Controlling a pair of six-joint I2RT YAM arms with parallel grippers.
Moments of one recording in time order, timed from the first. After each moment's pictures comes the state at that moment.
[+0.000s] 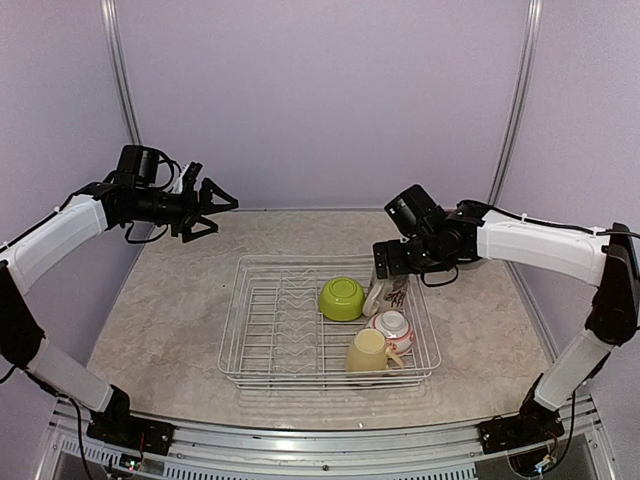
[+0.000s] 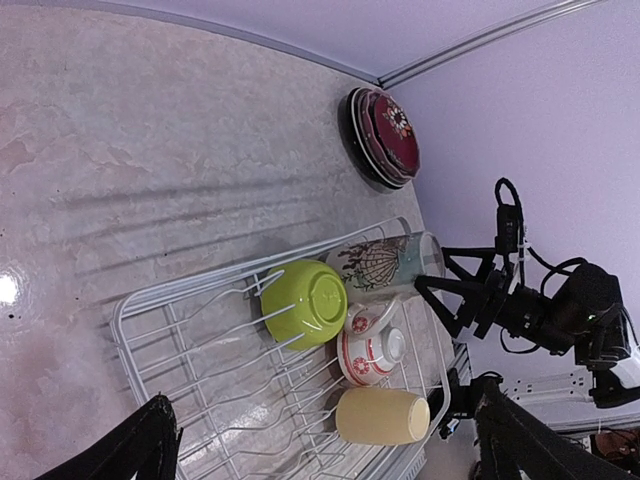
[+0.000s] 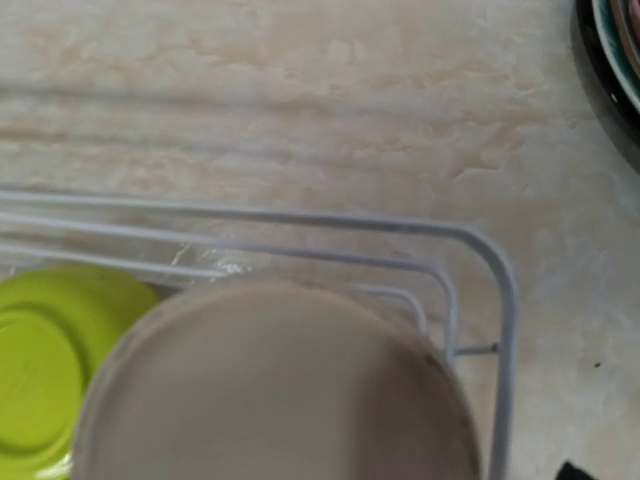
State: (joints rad) left arm -0.24 1.42 1.29 -0.50 0.69 -0.53; right arm 0.78 1.60 1.31 -0.64 0.37 0.52
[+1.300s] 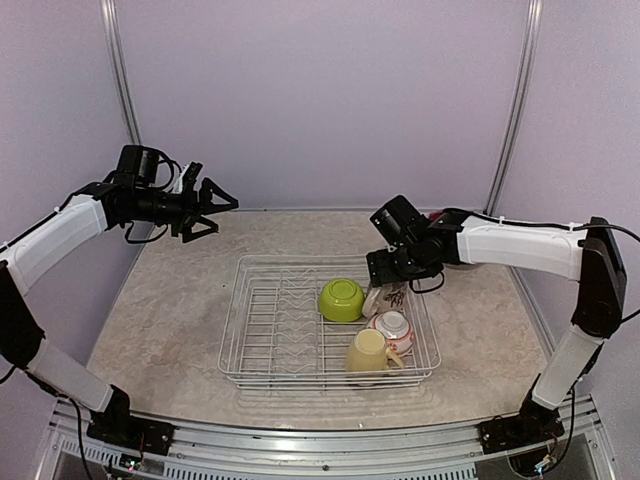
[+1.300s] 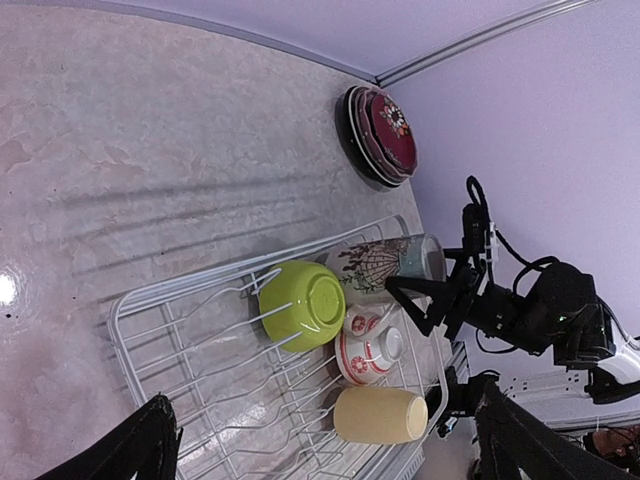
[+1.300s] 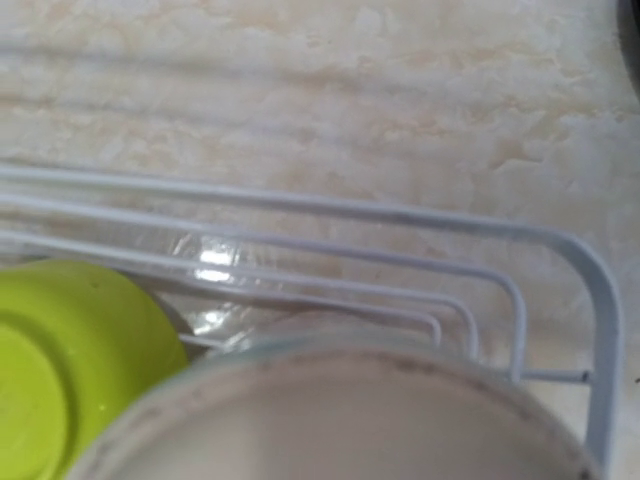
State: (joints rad) left arm -0.24 1.42 1.29 -0.51 0.70 -0.53; right arm 0.80 1.71 1.33 -0.60 0.38 0.50
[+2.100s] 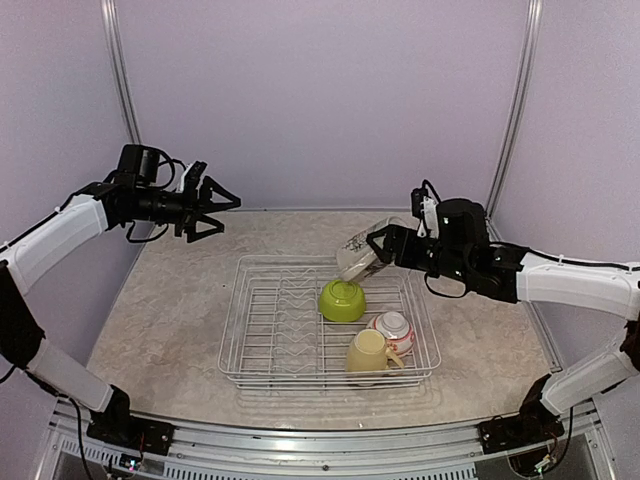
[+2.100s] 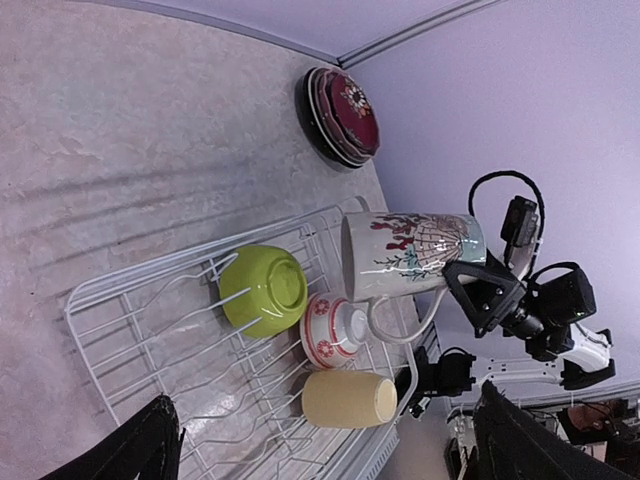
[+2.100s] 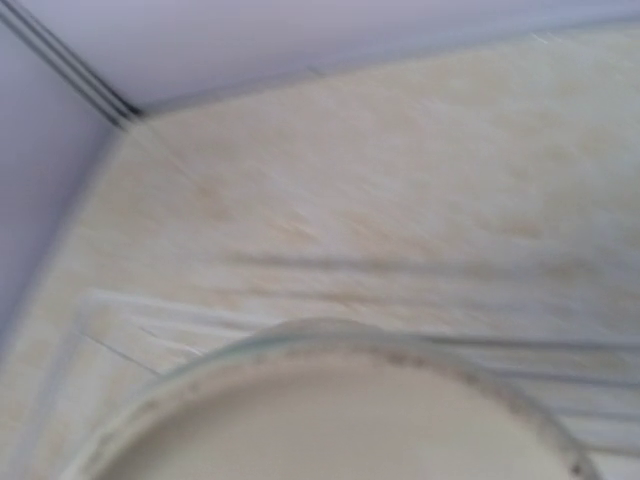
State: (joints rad) left arm -0.25 1.42 1.29 -0.50 0.78 -0.55; right arm 0.76 1.33 0.91 0.04 0.12 0.61
